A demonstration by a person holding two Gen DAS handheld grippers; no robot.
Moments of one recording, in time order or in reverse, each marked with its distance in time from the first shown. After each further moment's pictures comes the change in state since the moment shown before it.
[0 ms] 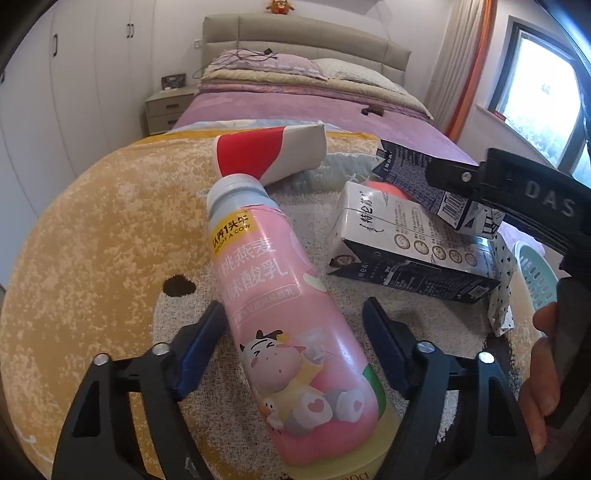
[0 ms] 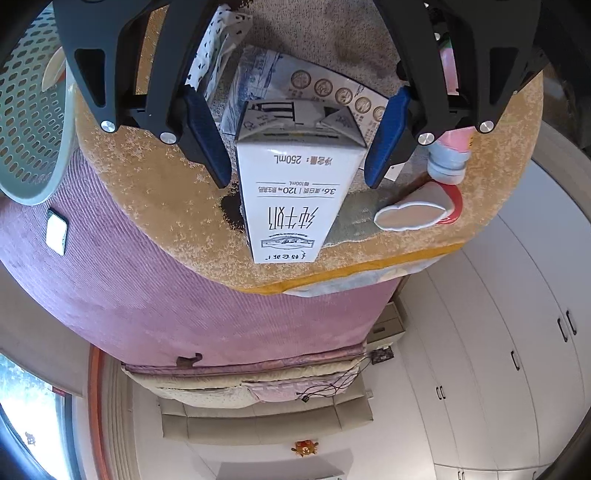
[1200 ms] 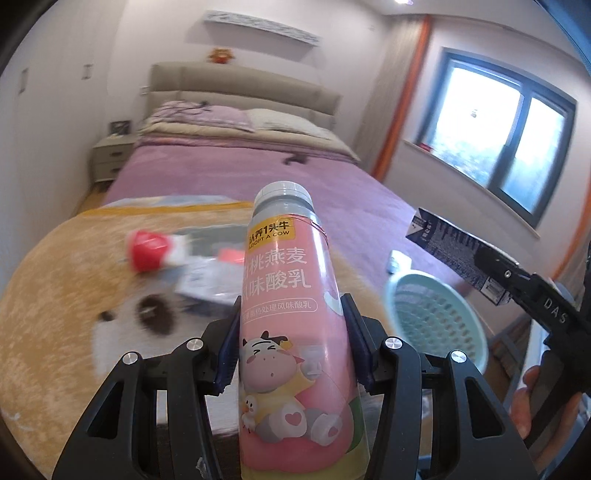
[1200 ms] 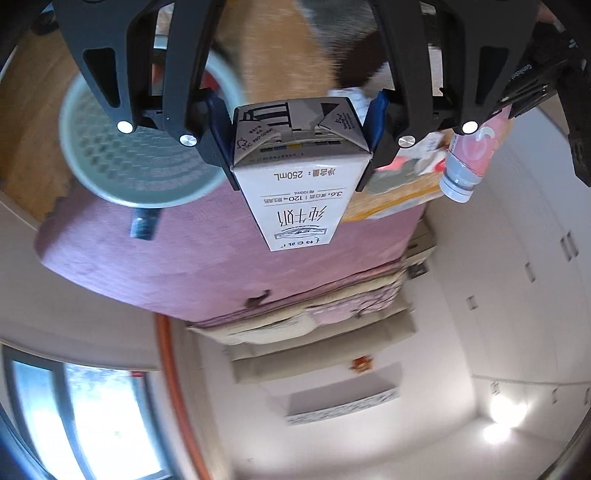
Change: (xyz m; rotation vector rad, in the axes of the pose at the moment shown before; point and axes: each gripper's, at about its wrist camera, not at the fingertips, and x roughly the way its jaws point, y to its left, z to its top) left arm -0.105 -0.102 -0.008 0.080 -0.190 -0.273; right arm -0.198 -0.138 -0.051 0.194 -0.309 -0.115
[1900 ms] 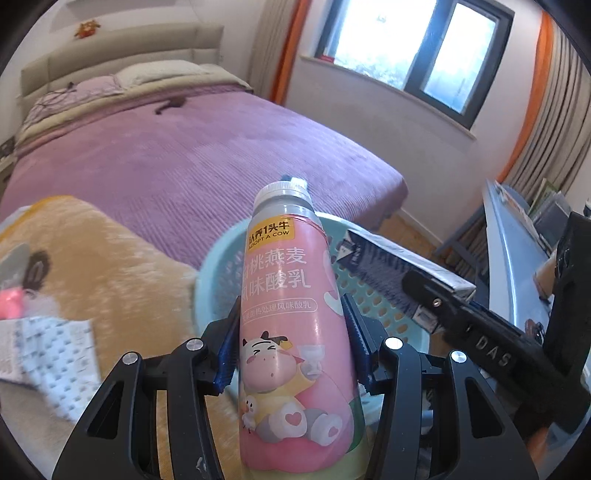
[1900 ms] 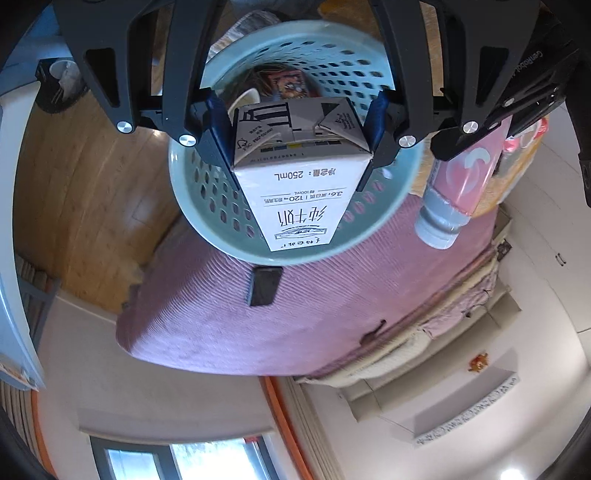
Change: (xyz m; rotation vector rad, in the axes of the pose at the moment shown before) left arm 0.159 -0.168 -0.017 0.250 0.303 -0.265; right arm 0.040 -0.171 -0.030 0.297 0.181 -0.278
